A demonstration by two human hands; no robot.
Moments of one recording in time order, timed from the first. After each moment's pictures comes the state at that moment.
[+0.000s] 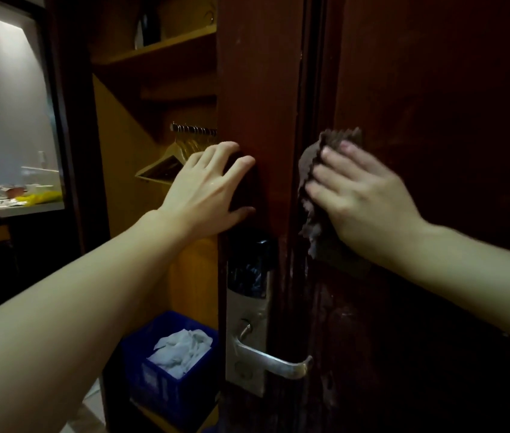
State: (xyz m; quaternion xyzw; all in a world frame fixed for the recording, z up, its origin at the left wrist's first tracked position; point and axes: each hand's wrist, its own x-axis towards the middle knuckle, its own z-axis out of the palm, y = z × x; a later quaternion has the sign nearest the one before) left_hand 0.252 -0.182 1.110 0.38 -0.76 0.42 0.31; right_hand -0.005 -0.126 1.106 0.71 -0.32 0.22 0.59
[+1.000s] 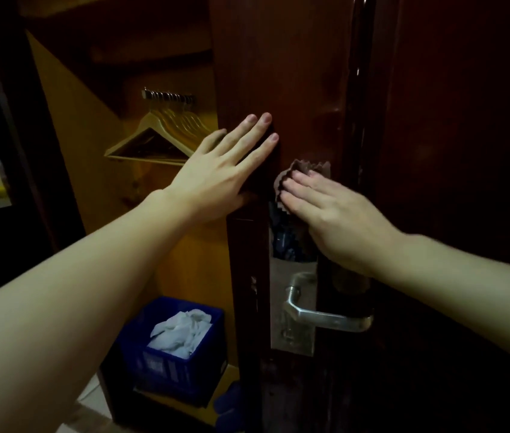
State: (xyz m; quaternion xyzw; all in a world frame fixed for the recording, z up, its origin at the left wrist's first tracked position) left_hand 0.307 -0.238 1.085 0.25 -0.83 0.43 0.24; right_hand 0.094 -0.136 1.033 0.76 -0.43 0.19 0.45
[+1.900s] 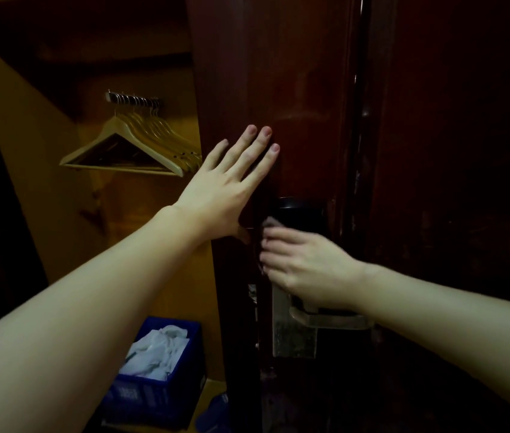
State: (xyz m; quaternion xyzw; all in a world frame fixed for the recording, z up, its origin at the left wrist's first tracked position) left_hand 0.304 -0.248 1.074 0.23 -0.85 0.42 0.23; right_hand 0.129 -0.152 0.993 0.78 -0.35 -0.02 0.52
